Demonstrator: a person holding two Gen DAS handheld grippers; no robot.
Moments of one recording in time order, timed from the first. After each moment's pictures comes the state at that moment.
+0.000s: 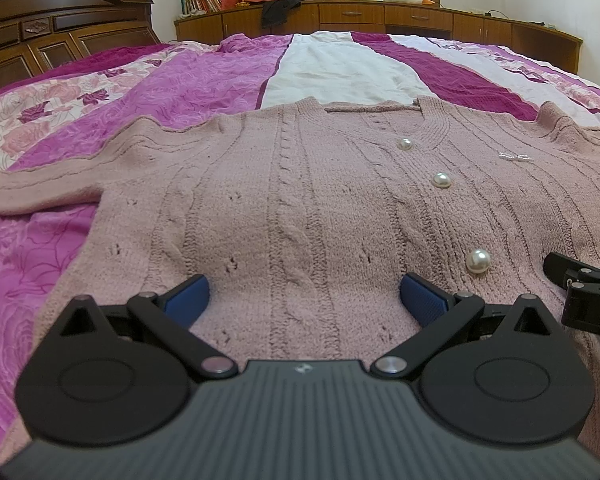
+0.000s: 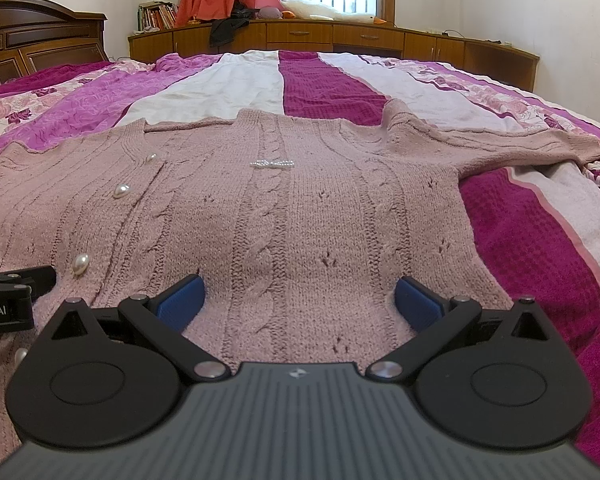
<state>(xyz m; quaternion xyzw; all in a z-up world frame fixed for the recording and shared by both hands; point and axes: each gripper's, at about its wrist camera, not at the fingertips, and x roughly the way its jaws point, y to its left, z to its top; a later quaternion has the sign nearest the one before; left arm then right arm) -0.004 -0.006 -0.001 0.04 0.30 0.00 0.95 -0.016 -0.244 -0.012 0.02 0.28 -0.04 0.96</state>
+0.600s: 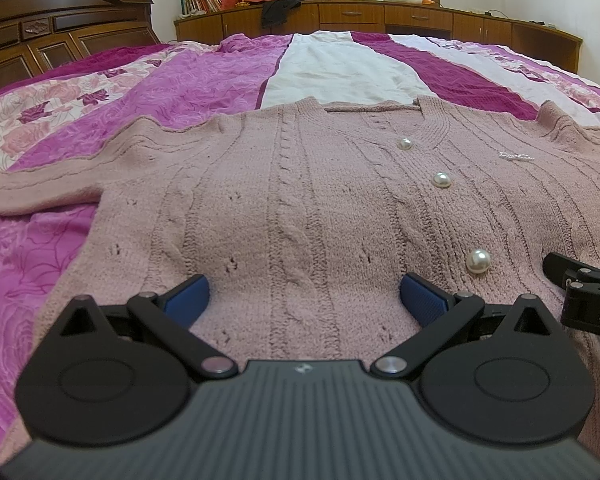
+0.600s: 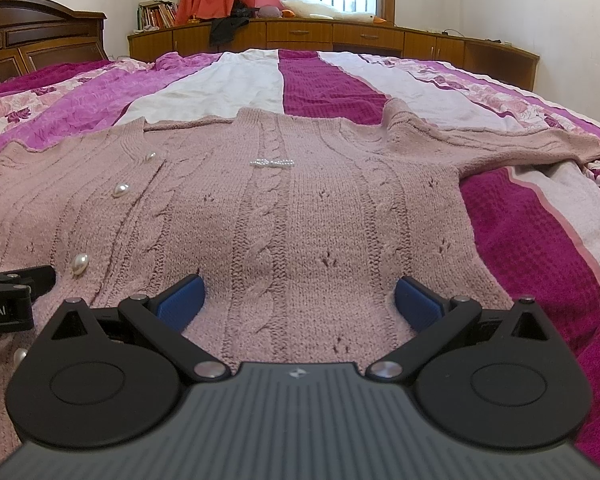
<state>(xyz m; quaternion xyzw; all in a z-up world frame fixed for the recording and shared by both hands) -0.004 -0.006 -0.001 0.04 0.30 0.00 0.95 -0.014 -0.244 -0.013 0.02 0.28 -0.04 0.96</state>
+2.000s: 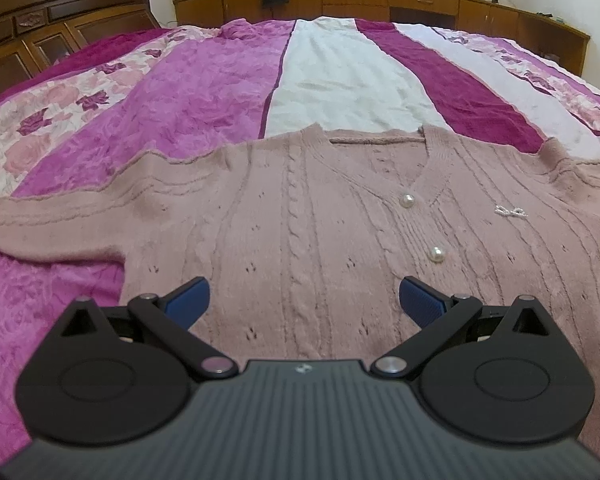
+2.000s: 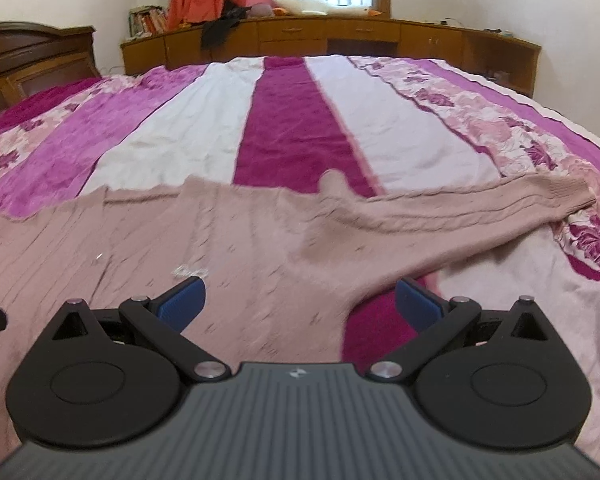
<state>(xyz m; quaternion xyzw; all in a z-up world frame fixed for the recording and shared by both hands) 0.028 -0.002 0.068 0.03 0.34 0.00 0.94 0.038 -0.355 0.082 0.04 0.30 -0.04 0.95</state>
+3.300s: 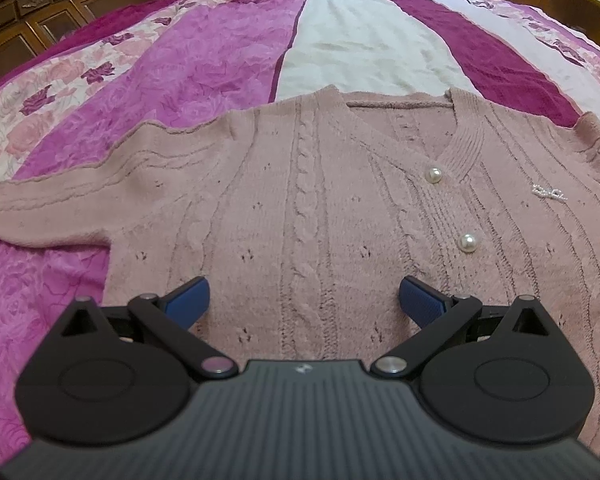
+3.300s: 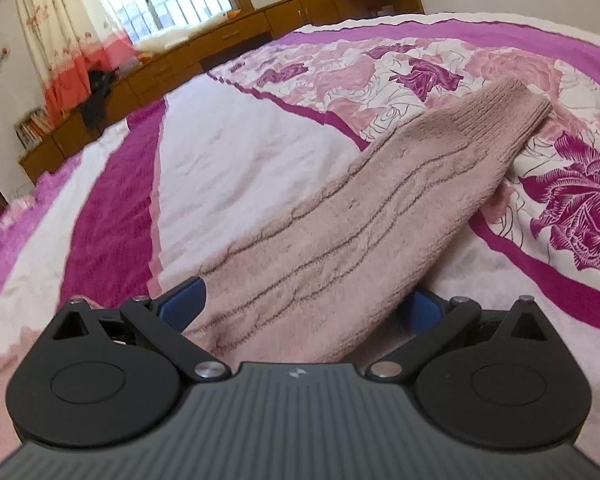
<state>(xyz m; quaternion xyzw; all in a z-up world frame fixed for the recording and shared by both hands) 0.058 -0.011 0.049 0.04 0.40 0.04 0.92 0.149 -0.560 0.017 0.25 0.27 -0.15 0.92</state>
